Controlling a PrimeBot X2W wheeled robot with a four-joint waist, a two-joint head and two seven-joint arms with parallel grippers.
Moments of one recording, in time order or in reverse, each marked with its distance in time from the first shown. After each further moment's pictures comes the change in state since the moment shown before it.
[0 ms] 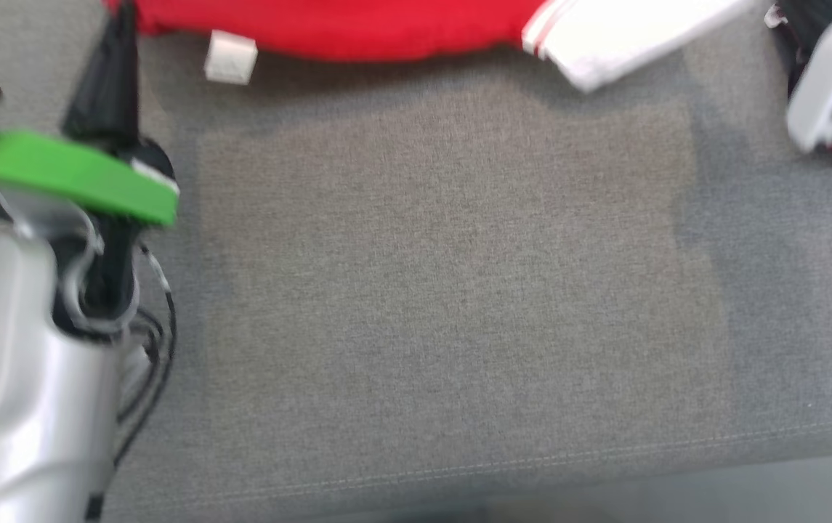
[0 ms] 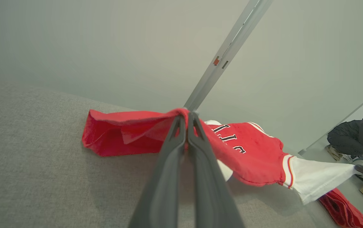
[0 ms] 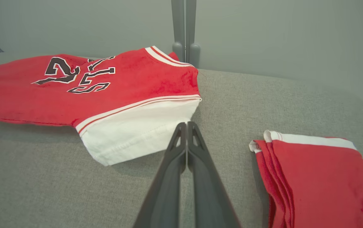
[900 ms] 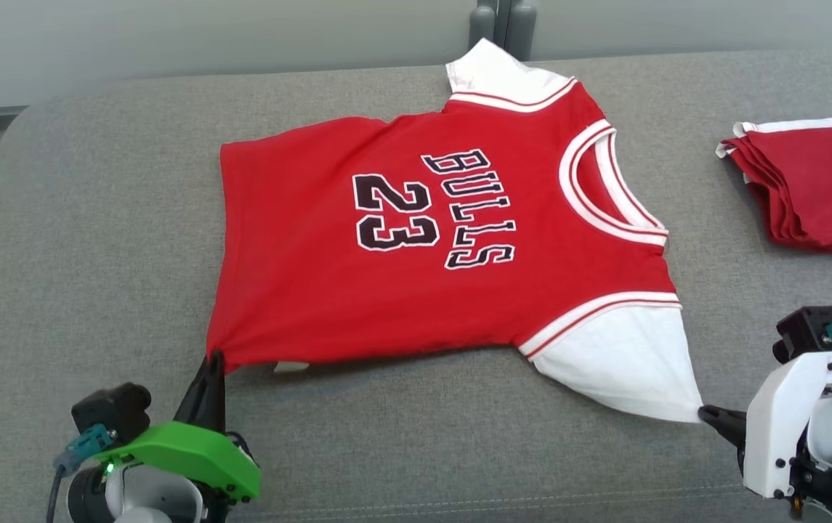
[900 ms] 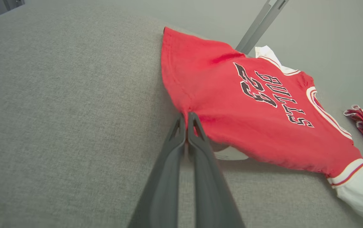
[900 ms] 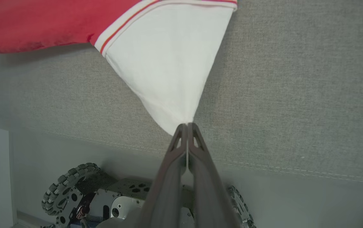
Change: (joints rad) left arm 0.602 -0.034 -0.099 -0.062 0.103 0.228 -0.051; right arm 0.838 0.188 -0.216 -0.371 0.032 -0.001 0.457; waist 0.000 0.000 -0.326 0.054
